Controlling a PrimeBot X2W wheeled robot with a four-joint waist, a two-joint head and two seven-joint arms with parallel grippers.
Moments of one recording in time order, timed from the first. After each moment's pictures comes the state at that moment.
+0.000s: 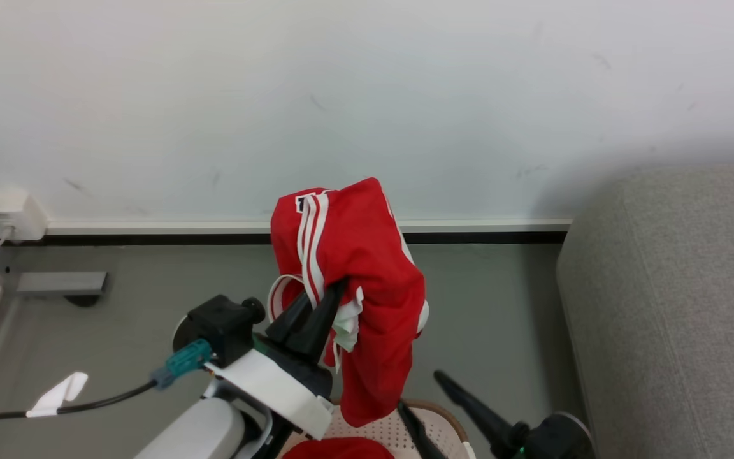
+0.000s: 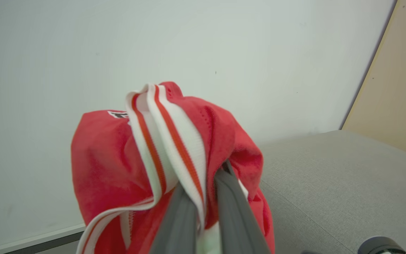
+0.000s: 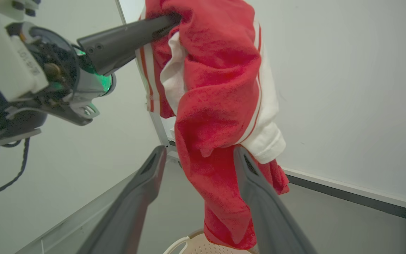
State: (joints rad) left arm -0.45 0.36 -0.70 0.08 -0.64 0.05 -0.26; right arm -0.20 -0.12 0.69 0.21 0.48 0.13 -0.26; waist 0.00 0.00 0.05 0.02
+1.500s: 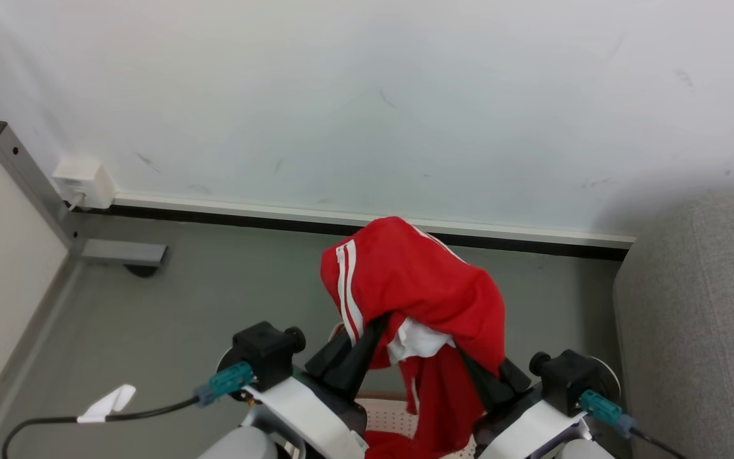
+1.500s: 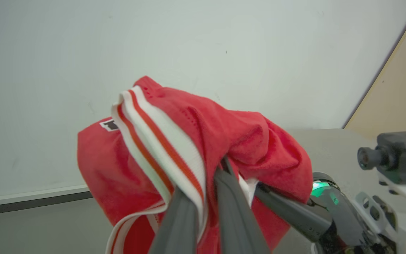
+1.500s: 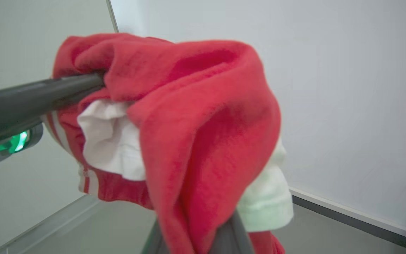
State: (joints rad) left arm -0.42 0.30 -0.78 0.10 -0.68 0.03 -0.23; right arm -0.34 -0.05 0.57 0.42 0.42 0.13 -0.26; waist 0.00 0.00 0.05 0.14
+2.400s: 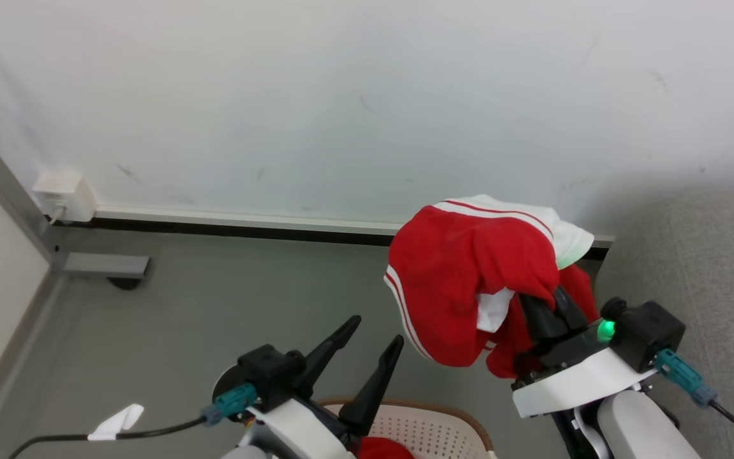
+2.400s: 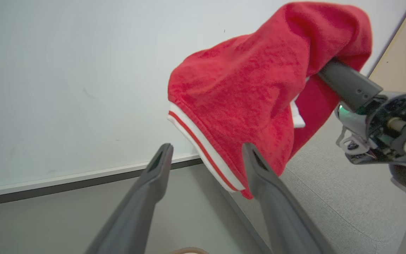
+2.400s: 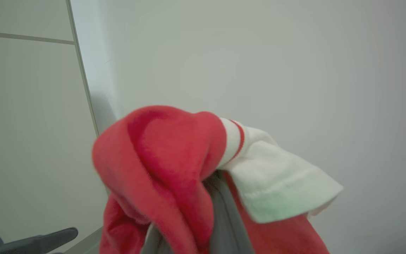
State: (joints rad) left arm -0.38 0.30 -0.80 0.18 -0.64 0.02 -0.26; right arm -0.37 -0.05 0.38 0.24 0.40 0.13 -0.26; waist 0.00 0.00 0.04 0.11
